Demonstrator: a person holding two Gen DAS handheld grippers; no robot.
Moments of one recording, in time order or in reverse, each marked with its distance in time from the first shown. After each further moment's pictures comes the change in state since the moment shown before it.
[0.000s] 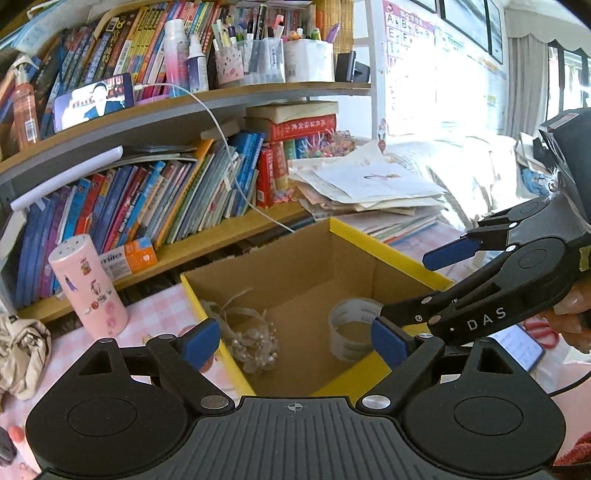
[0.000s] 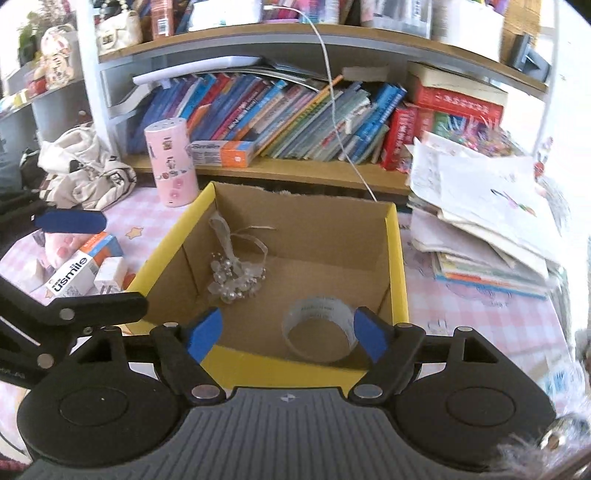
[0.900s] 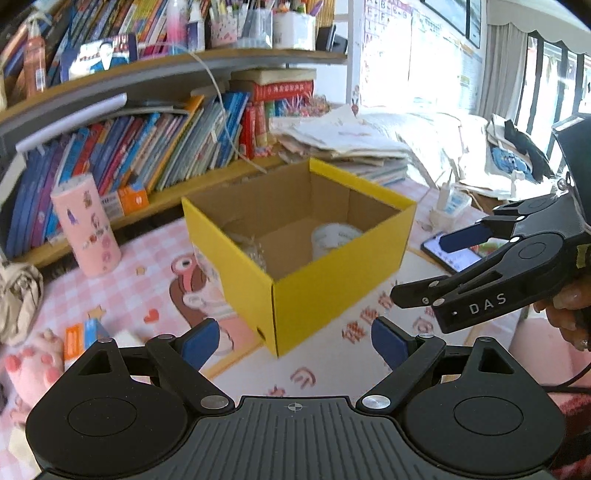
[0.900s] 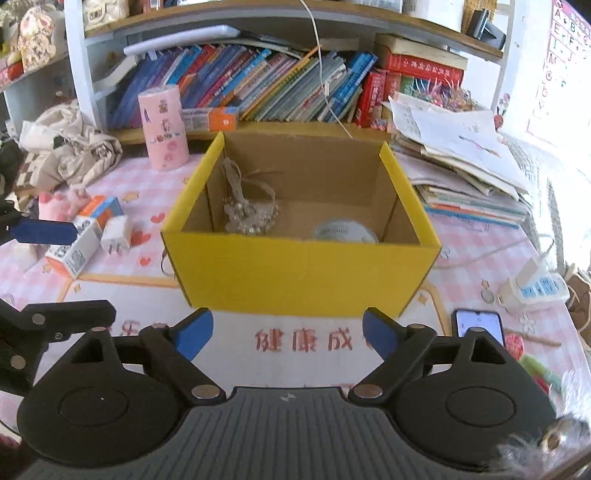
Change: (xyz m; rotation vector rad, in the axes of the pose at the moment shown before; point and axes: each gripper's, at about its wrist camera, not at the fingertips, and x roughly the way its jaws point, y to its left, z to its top) left arm -0.048 0.024 -0.070 0.000 0.094 -0.111; right arm -0.023 0.079 -0.066 0.088 0.065 -0.148
